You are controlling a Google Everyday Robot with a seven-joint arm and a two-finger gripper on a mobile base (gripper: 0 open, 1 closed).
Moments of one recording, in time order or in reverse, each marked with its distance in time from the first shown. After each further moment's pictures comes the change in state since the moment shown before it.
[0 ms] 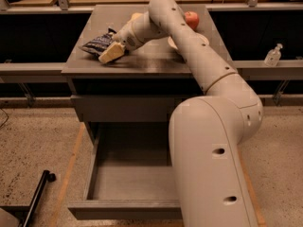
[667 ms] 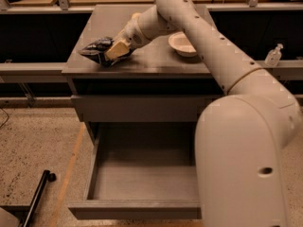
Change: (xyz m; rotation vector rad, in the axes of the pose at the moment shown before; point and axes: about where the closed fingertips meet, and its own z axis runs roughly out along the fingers) arm -0.010 0.027 -0.046 0.023 0.008 -0.042
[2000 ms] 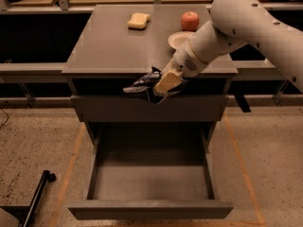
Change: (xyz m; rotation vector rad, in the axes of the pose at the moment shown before) arm 0.114 0.127 -0.148 -0.031 0.306 0.147
